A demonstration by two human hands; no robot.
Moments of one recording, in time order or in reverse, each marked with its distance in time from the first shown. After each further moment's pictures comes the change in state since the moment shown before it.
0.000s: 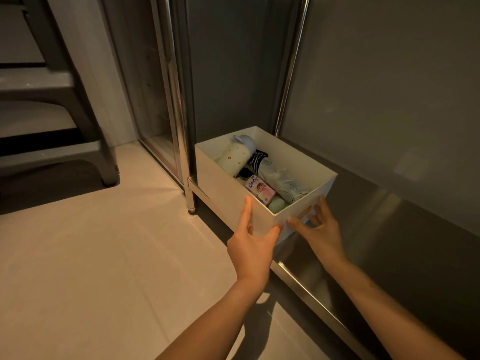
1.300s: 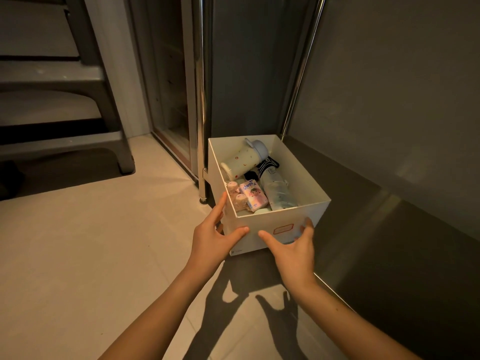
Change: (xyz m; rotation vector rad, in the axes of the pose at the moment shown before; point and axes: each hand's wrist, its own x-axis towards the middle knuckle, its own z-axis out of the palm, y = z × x) left_hand -0.001 0.004 -0.126 0.016 -0.259 0.037; right_hand -0.104 -0.012 0.069 -0.153 0.161 0.044
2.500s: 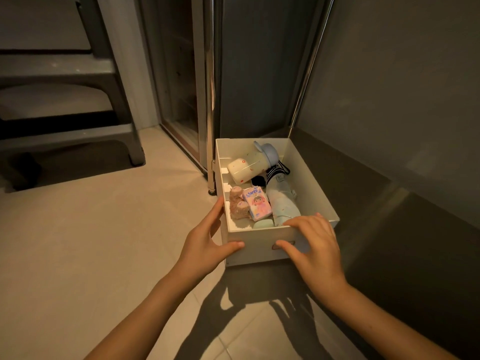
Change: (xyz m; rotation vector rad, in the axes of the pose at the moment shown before) left_hand -0.033 0.009 -0.044 0.115 -0.162 -0.003; right_hand -0.010 -0.004 -0.043 -0.541 -0.142 -0.781
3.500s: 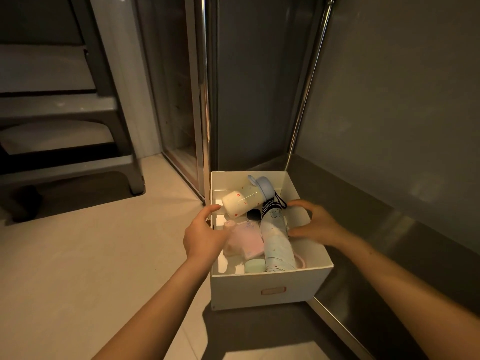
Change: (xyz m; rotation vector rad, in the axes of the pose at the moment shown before) left_hand 0.090 0.031 0.014 0.245 0.445 -0.265; right_hand 0.134 0.077 -0.012 0.404 -0.453 0.384
